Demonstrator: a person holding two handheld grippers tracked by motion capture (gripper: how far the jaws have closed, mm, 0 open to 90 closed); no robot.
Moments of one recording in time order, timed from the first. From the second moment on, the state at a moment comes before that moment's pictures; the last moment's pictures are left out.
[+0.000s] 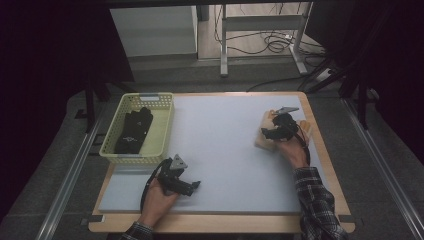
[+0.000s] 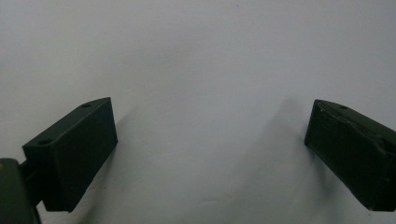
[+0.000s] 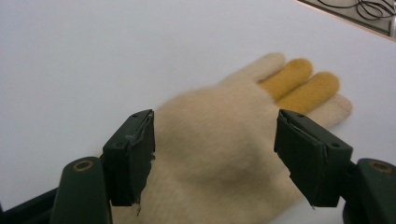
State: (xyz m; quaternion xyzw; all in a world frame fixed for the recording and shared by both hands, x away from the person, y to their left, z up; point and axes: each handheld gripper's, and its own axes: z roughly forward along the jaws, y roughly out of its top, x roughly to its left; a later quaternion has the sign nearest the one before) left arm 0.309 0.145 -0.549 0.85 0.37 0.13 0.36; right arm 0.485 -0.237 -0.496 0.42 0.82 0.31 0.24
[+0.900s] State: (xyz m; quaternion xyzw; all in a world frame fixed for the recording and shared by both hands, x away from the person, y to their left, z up) left arm 0.309 0.145 -0.550 0.85 0.37 0.13 0.36; right arm 0.491 -0.231 -0.502 0.44 0.81 0.33 0.19
